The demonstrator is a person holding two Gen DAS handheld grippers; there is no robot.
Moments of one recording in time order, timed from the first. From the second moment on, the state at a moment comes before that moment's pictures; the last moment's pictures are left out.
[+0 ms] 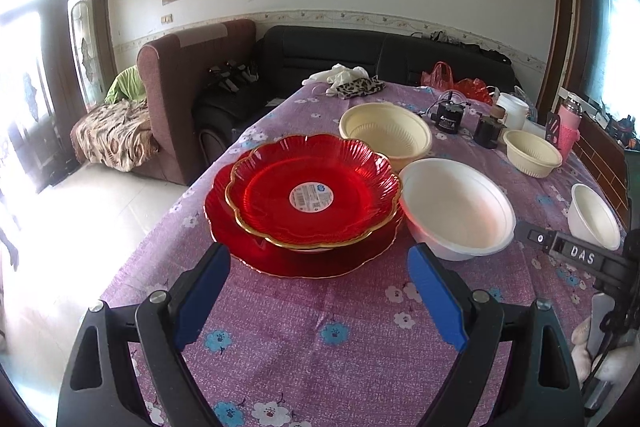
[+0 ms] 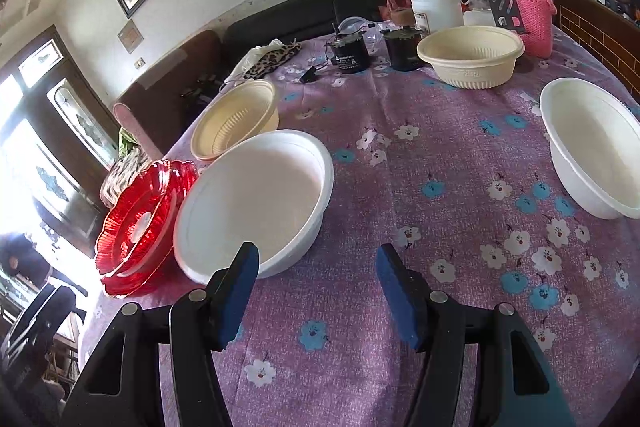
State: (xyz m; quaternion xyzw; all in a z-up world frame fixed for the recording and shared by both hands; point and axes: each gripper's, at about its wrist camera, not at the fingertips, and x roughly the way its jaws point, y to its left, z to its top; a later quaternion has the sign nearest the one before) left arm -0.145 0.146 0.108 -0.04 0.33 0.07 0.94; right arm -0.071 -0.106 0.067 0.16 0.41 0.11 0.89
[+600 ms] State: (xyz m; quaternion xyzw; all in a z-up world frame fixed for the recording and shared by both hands) left arm -0.135 0.152 0.101 -0.05 0.35 0.06 0.93; right arm 0.002 -0.072 0.041 0.13 0.48 0.08 0.86
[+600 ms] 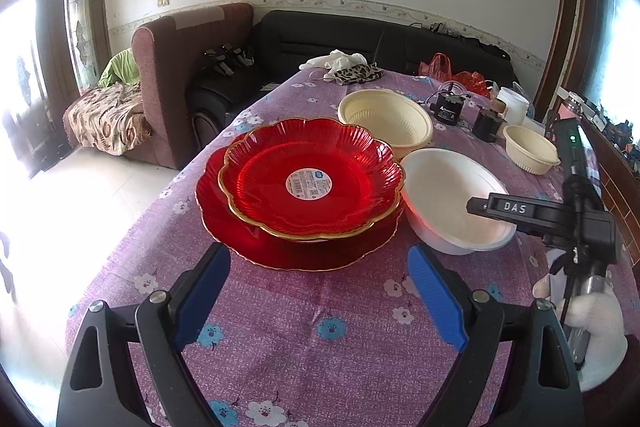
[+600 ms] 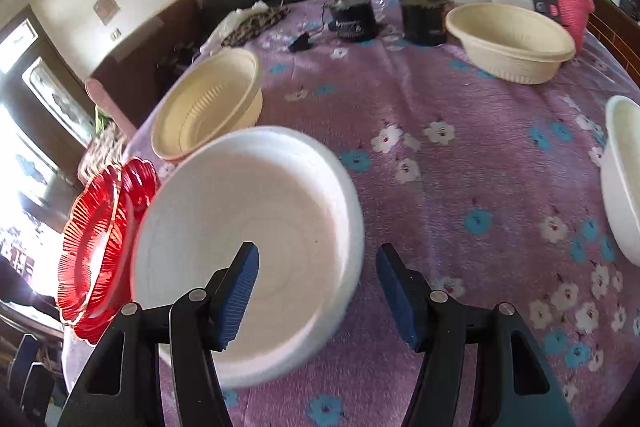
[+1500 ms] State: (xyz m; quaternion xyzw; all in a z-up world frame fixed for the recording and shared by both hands) left arm -0.101 0.075 0.086 -0.09 0.43 -0.10 0.90; right arm -0.080 -0.178 0.055 0.10 0.50 0.06 0.86
